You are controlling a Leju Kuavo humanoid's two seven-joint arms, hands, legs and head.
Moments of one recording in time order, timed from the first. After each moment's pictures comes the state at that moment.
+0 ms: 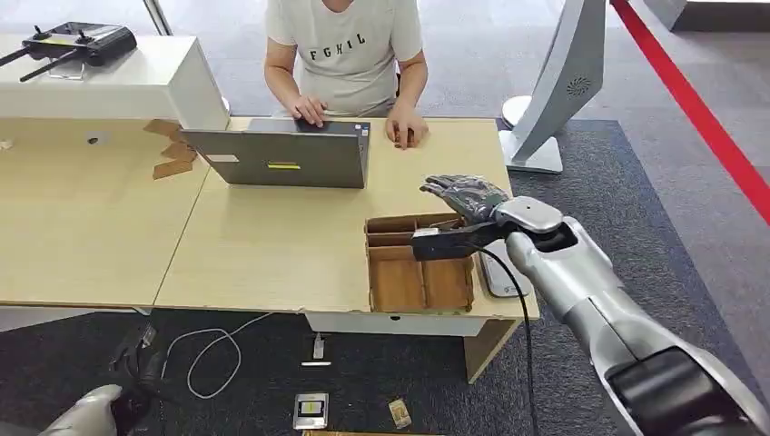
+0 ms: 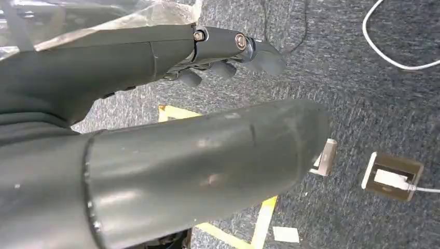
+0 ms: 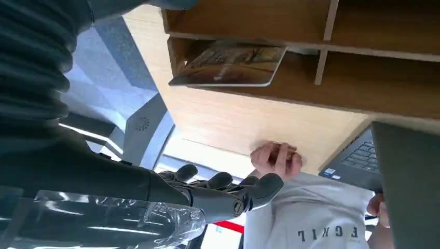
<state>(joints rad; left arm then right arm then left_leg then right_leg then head) -0.53 0.31 -0.75 -0.20 0.91 0.16 0.32 -0.92 -0.20 0.82 -0.67 1.03 0.23 -0.28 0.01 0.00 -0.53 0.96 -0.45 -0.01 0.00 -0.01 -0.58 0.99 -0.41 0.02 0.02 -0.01</state>
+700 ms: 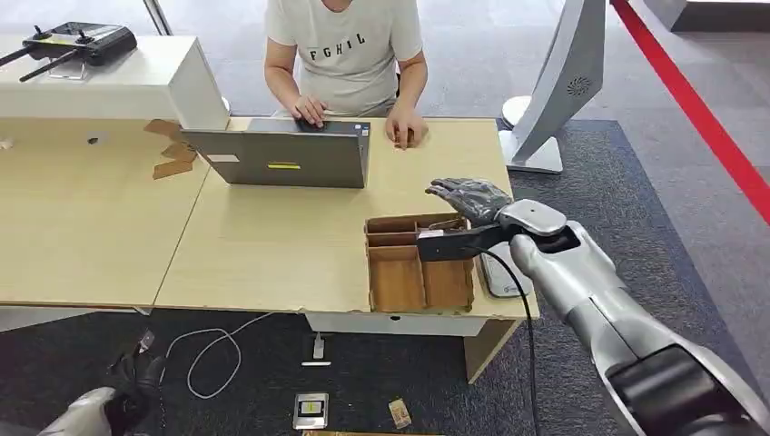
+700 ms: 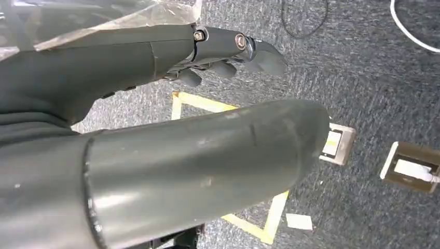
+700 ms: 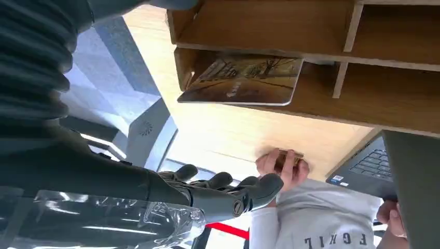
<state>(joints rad) -0.52 0.32 -0.70 -0.20 0.91 0.11 0.38 -0.93 -0.20 0.83 -0.61 1.02 0.19 -0.29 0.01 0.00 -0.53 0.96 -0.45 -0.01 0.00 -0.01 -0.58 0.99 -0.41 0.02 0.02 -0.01</state>
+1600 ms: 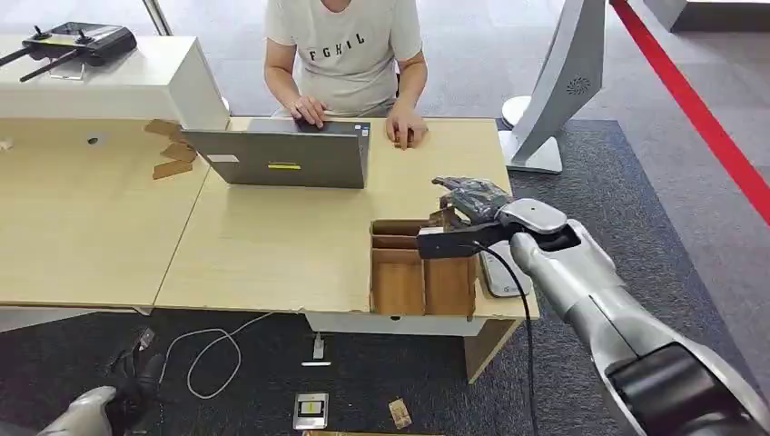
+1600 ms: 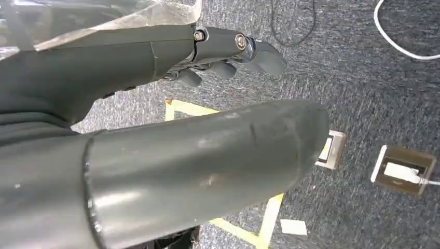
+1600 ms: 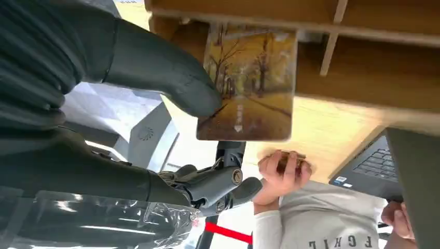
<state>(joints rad) -0.52 0.32 -0.68 -0.20 0.86 0.12 0.35 -0.93 -0.20 0.83 -0.60 1.00 0.20 -0.29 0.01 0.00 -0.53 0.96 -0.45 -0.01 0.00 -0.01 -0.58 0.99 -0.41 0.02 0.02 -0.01</state>
